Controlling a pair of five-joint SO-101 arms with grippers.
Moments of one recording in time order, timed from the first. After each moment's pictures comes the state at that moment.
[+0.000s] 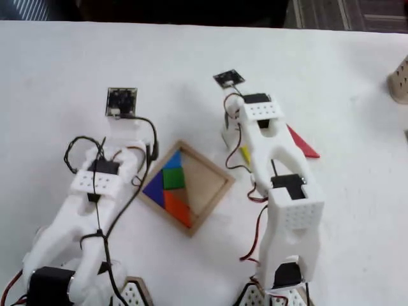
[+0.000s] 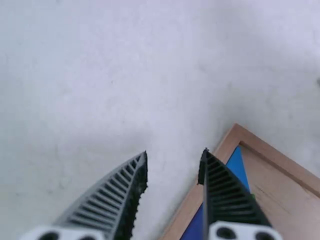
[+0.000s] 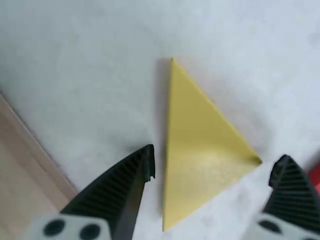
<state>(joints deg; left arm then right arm) 1.8 -22.5 57.2 26.9 7.1 -12.0 30.0 -5.7 65.2 19.8</state>
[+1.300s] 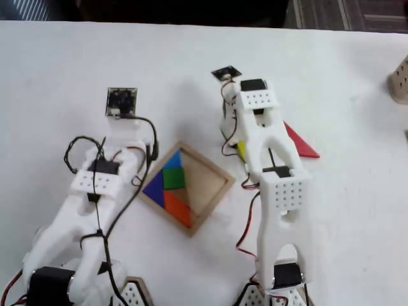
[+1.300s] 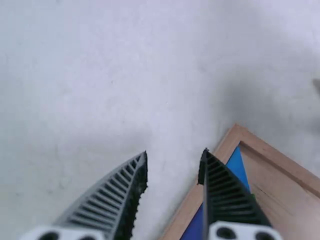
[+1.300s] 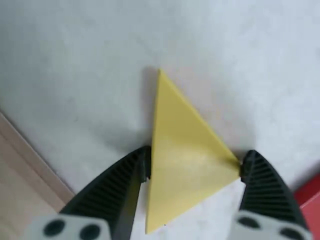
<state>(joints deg) 1.8 -22.5 57.2 26.9 7.1 -12.0 46.9 -32.1 83.1 20.2</state>
